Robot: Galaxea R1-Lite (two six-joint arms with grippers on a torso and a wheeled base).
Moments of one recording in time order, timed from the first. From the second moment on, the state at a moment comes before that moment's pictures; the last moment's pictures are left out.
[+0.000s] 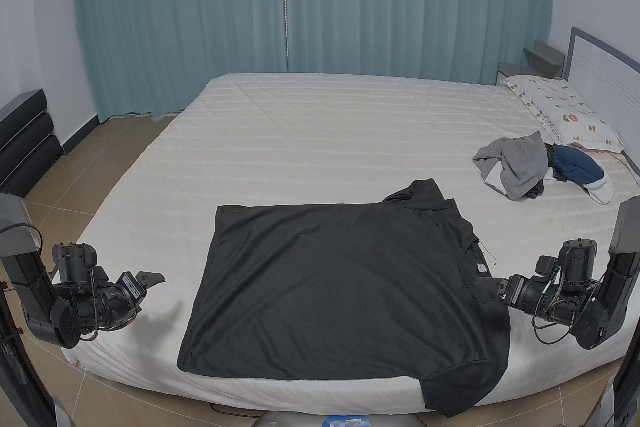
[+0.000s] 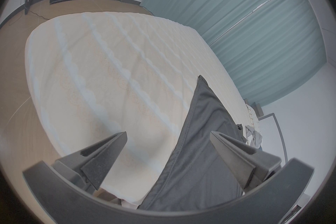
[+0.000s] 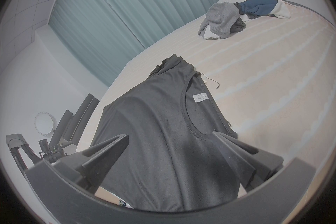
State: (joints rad) left arm 0.15 2.06 -0.30 -1.07 -0.29 -0.72; right arm 0.04 2.09 -0.22 -1.34 0.27 0.47
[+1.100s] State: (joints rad) left arm 0.12 2.06 -0.34 -1.06 -0.29 -0.72; right arm 0.04 2.10 -0.26 -1.34 0.27 0.53
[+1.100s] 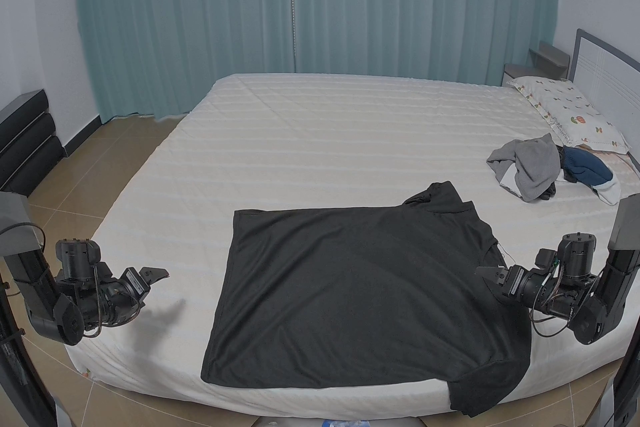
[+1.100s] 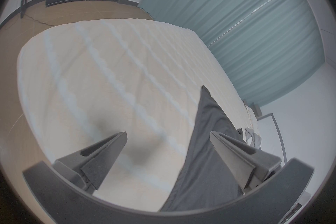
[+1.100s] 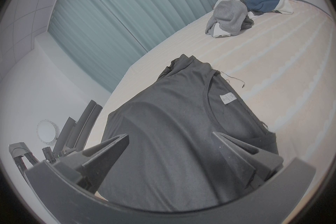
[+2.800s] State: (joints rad) left arm -0.13 2.56 -1.52 -0.61 -0.18 -0.77; right arm 0.03 2.16 -0.35 -1.34 0.28 0.60
